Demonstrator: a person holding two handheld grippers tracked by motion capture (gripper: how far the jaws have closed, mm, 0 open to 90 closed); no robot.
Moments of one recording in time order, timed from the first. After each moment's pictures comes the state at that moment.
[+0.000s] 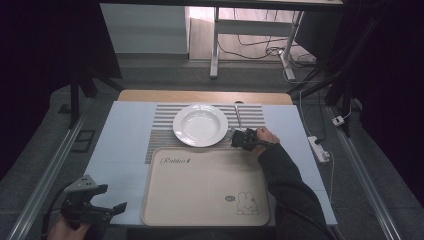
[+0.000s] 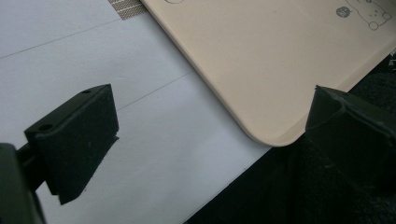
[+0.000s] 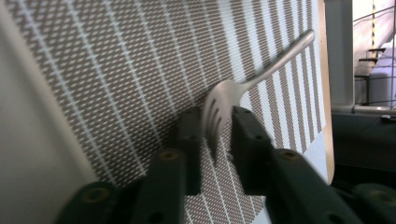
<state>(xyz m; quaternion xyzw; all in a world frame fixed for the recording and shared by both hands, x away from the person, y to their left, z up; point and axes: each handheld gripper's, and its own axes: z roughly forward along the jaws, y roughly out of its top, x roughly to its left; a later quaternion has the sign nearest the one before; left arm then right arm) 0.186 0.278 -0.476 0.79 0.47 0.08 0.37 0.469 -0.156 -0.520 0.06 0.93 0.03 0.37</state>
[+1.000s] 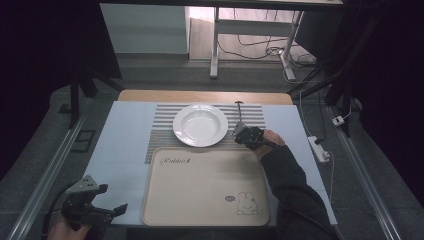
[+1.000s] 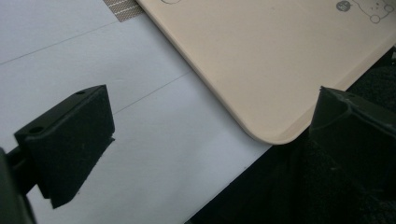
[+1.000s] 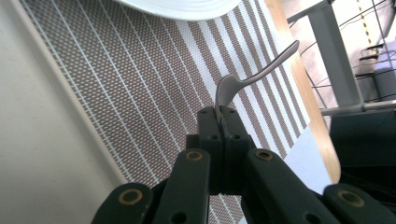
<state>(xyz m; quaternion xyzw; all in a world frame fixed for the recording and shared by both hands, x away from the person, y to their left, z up) 0.184 0.275 -0.475 0.80 0.46 0.09 0.37 0.448 -0.168 -0.485 0.14 0.91 0.13 0.37</state>
